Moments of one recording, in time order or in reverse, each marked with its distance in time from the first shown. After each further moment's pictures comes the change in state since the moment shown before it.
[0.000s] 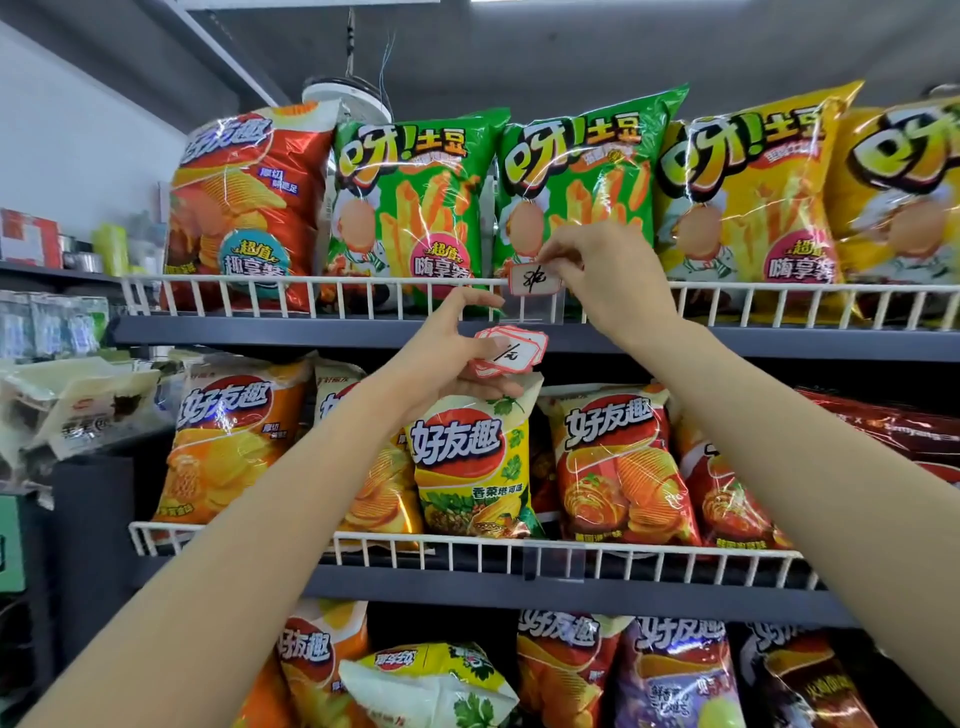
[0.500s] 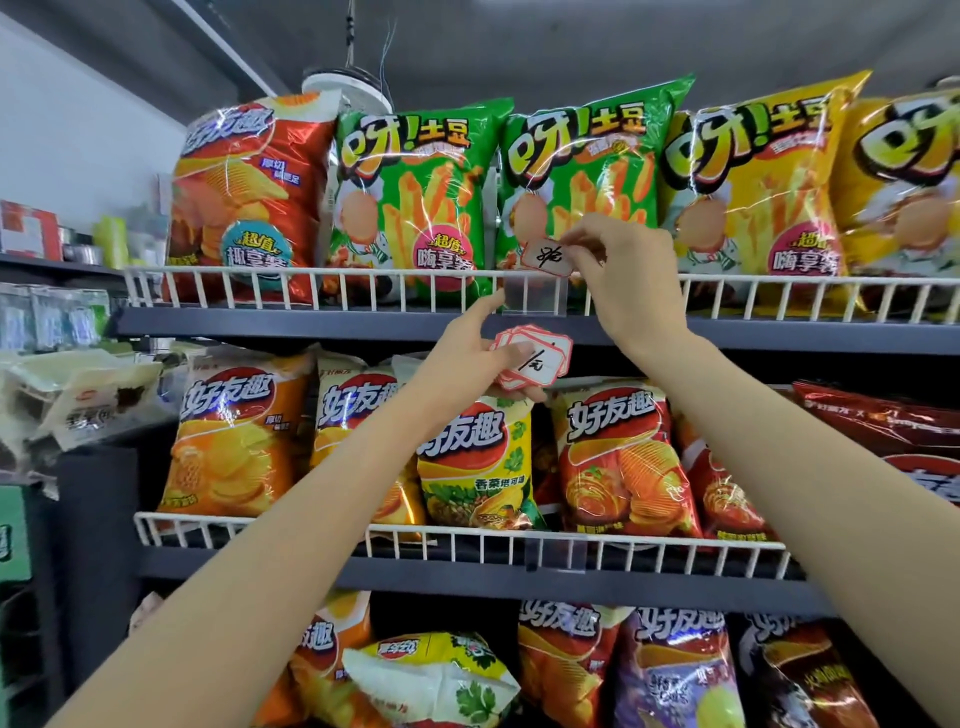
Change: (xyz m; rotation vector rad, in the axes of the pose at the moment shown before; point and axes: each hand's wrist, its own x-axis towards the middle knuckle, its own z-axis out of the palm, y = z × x) left_hand -0.009 -0.008 0.021 0.075 0.022 0.098; right_hand -0.018 0.001 0.002 0.147 0.199 0.073
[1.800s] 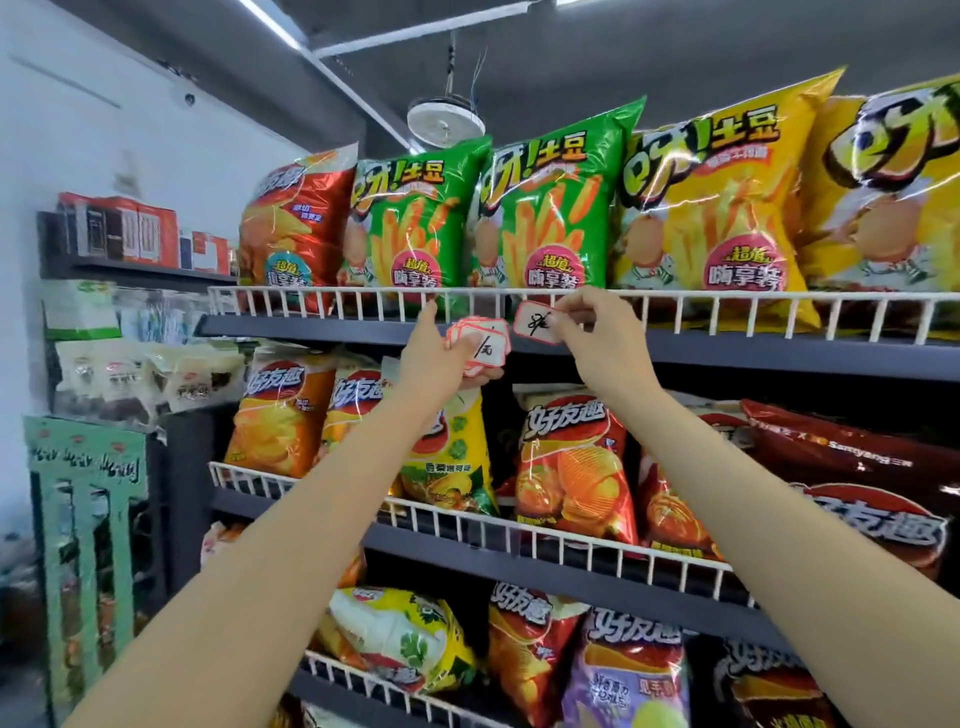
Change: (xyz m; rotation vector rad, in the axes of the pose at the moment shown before) left_hand 0.004 0.028 0.076 0.076 0.580 -0.135; right_hand -0.037 0.055 -0.055 0.560 -0.299 0.307
